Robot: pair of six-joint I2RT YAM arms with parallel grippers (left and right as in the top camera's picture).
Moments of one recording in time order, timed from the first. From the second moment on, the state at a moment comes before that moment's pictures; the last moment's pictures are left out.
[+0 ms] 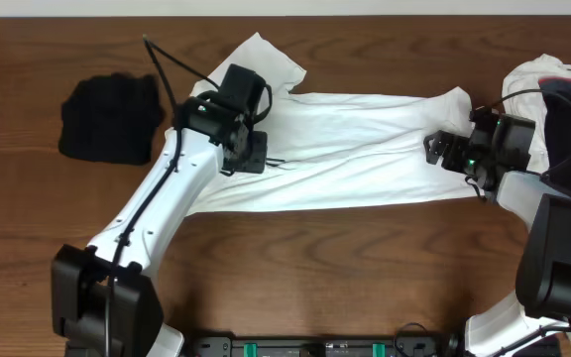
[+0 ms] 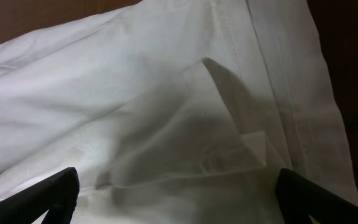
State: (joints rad) left arm -0.39 1.68 1.40 -1.03 -0.04 -0.26; right arm -0.23 1.81 0.82 0.09 -0.35 0.14
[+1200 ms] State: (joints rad) left arm -0.38 1.80 1.32 -0.97 -0.10 0.18; right arm -0.23 1.81 0.82 0.08 -0.35 0.14
